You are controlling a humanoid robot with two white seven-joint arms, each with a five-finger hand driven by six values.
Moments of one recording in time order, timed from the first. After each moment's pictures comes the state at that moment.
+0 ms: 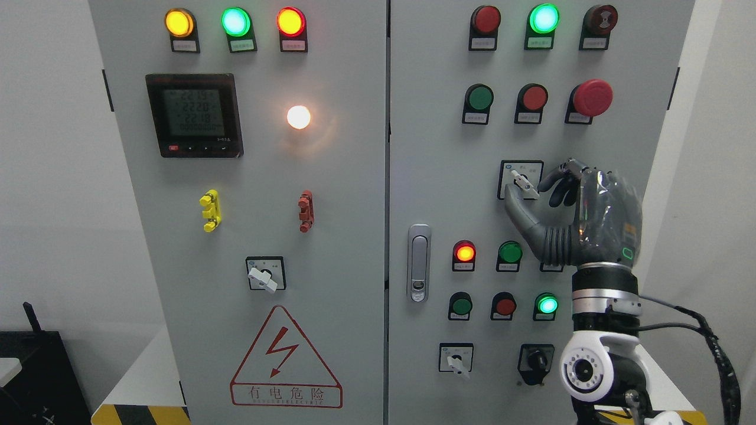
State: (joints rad) left arm 0.06 -0.08 0.00 0.00 0.04 -0.09 0.09; right arm -0.70 0.00 0.08 -1.78 0.92 0.33 -0.09
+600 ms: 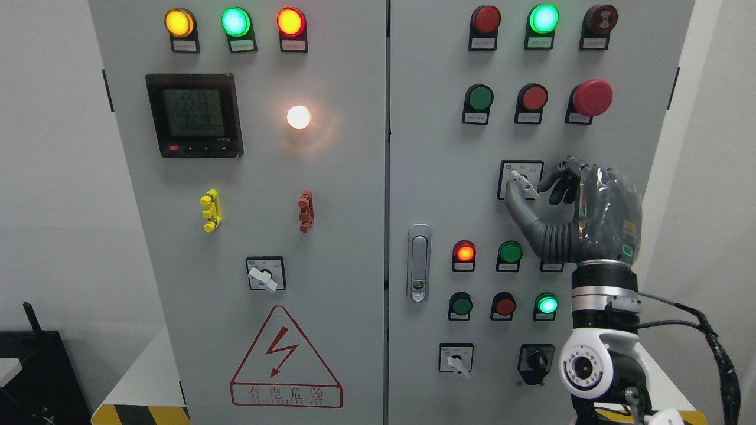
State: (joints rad) left arm 0.06 -0.08 0.00 0.00 0.04 -0.09 0.09; right arm -0.71 0.00 0.09 -1.77 0.92 0.33 -0.09
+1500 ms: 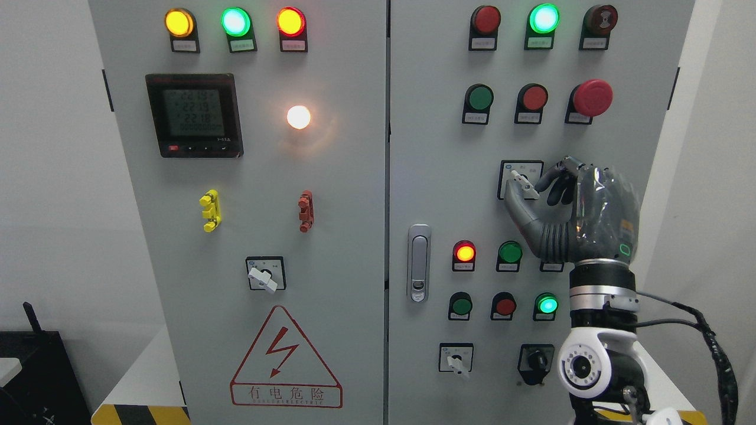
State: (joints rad) left arm 0.06 -0.08 0.00 0.00 0.04 -0.09 0.09; right arm -0.71 0.00 0.09 -1.77 0.92 0.33 -0.08
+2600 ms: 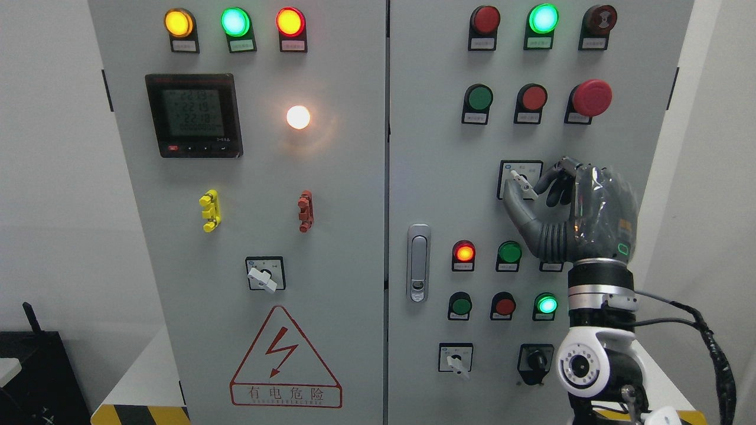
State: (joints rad) left arm 0.06 -0.08 0.00 0.00 0.04 -0.09 0.10; right arm -0.71 0.00 0.09 -1.77 0.92 0.33 -0.08
